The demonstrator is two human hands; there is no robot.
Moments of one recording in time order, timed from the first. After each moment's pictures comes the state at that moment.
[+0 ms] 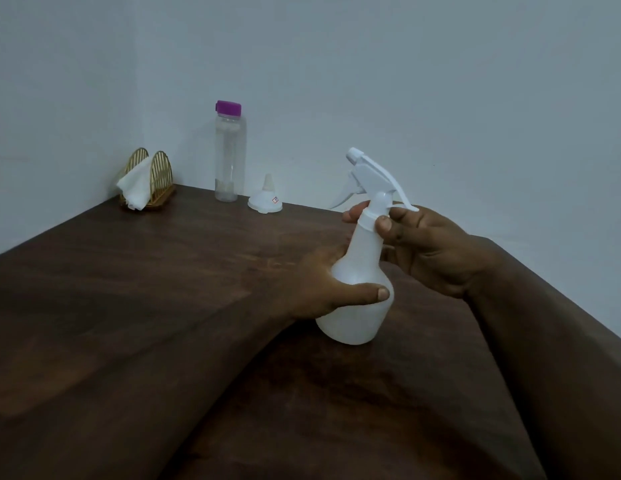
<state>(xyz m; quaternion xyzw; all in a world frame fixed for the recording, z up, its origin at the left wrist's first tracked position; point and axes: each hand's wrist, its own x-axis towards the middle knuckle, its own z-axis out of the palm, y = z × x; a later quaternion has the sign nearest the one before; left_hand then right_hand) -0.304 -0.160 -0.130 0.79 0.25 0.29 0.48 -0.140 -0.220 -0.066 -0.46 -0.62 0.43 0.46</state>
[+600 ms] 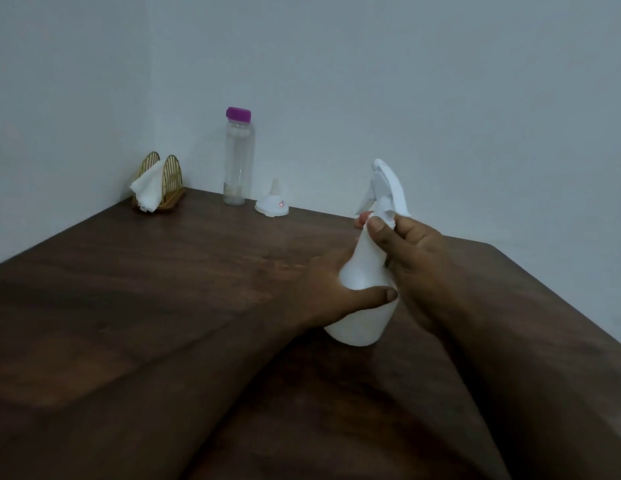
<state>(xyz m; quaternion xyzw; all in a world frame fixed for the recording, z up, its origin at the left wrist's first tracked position) -0.307 -0.168 -0.135 0.80 0.25 0.33 0.42 -0.180 -0.224 -0.095 -0.54 -0.54 0.26 0.59</state>
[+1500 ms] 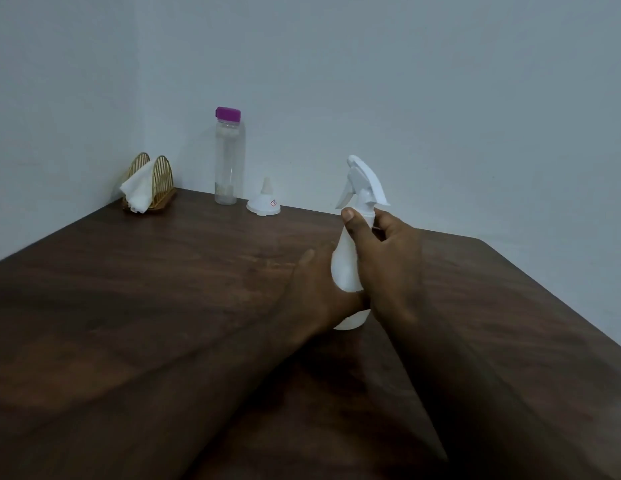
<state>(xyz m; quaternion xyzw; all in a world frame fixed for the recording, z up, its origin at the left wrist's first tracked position) -0.295 -0.164 -0.146 0.80 0.34 0.28 0.40 -0.209 -0.215 -0.101 -0.61 -0.49 0.03 0.62</state>
